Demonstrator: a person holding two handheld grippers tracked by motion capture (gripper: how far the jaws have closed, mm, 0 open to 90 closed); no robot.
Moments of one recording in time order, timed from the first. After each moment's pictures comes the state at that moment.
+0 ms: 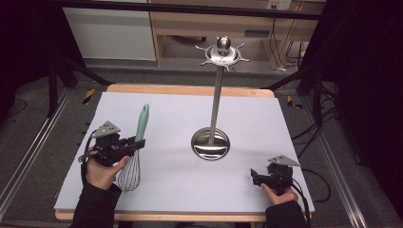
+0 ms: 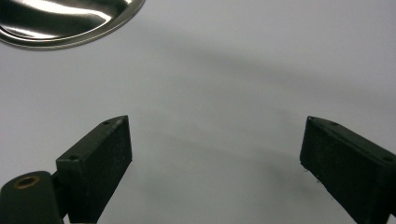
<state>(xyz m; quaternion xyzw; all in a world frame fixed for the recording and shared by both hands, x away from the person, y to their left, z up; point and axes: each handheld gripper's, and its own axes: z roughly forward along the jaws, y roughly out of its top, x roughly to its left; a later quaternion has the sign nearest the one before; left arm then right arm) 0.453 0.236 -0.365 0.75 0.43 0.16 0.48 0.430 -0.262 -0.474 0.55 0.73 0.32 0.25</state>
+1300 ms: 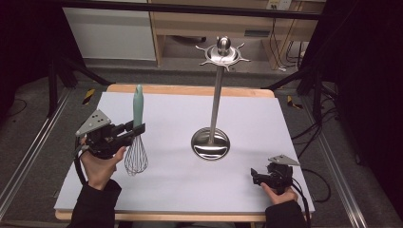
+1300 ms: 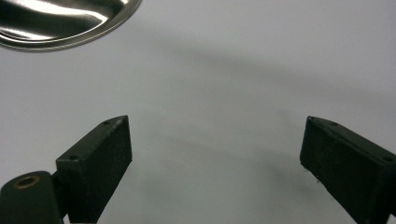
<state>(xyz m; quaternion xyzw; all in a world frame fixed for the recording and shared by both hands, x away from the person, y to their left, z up) 0.443 0.226 -0.317 0.72 0.37 0.21 0.56 0.432 -0.262 -0.475 0.55 0.73 0.32 0.25</state>
